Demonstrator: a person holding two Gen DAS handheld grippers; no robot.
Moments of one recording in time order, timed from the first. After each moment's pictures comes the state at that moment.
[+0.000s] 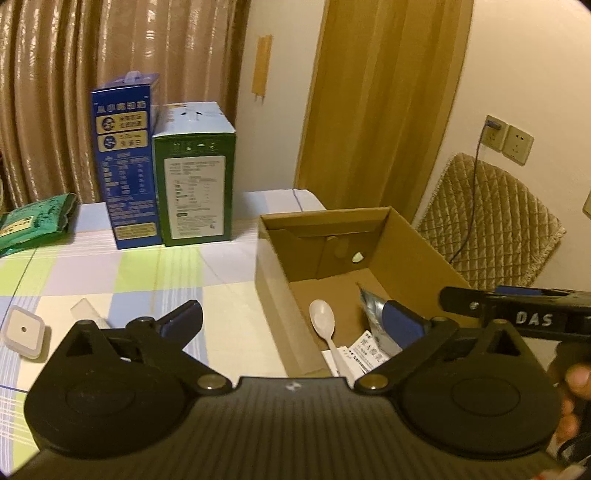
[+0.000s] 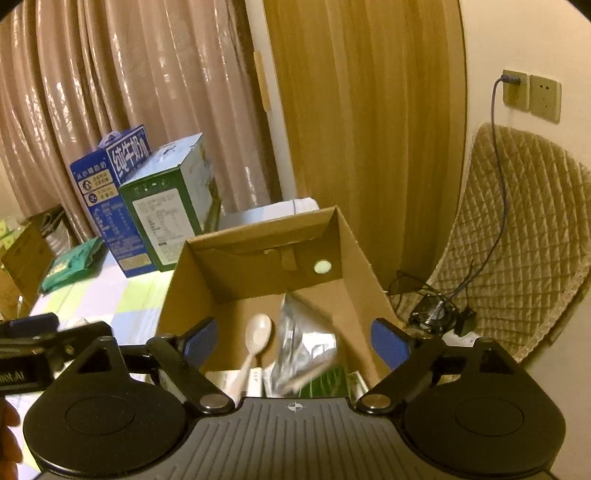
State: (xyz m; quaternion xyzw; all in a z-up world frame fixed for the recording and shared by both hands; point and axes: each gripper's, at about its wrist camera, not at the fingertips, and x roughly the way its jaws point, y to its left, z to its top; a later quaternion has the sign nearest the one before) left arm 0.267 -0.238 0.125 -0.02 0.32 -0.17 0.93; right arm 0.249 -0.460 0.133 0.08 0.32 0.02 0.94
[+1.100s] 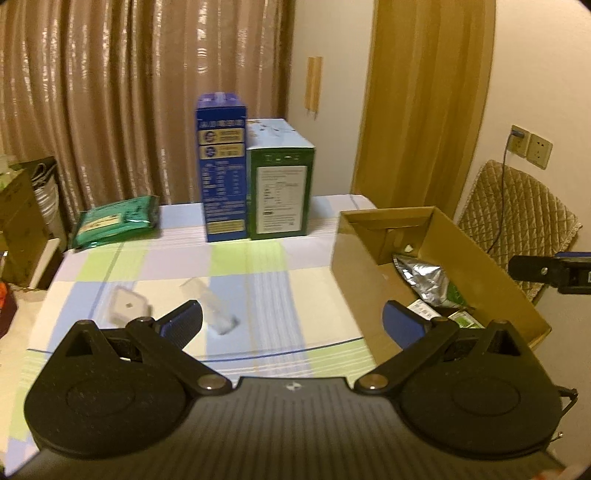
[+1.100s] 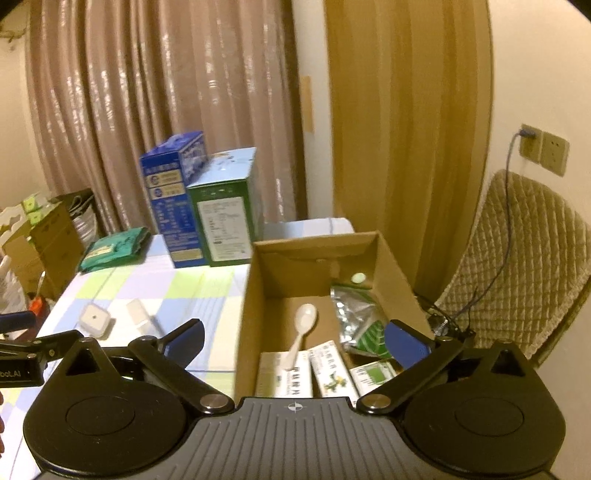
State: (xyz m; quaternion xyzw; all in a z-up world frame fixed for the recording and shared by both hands) left arm 0.178 -0.140 0.165 0.01 0.31 -0.10 0.95; right arm 0.171 -0.388 0.192 0.03 0.30 0.06 0.95
